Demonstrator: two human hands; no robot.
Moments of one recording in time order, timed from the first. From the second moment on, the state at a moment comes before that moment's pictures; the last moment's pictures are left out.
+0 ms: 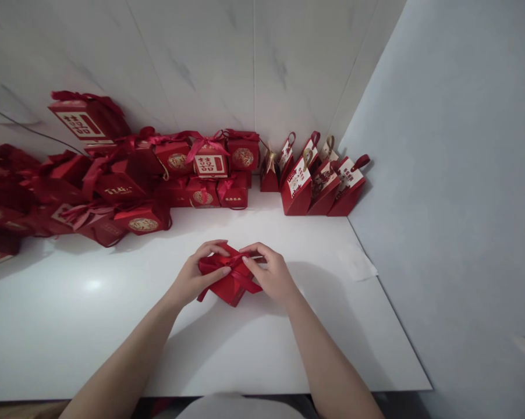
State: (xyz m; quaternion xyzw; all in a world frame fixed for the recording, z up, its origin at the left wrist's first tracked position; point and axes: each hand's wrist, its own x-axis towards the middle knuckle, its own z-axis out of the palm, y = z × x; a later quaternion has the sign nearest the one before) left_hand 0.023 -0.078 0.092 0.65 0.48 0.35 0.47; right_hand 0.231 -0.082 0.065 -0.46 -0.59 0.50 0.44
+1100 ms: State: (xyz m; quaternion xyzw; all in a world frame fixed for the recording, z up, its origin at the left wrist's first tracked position) left_hand 0.021 -0.076 0.098 0.69 0.48 0.28 0.47; right_hand 0.216 -0.057 0.077 -0.33 -0.56 0.62 0.43
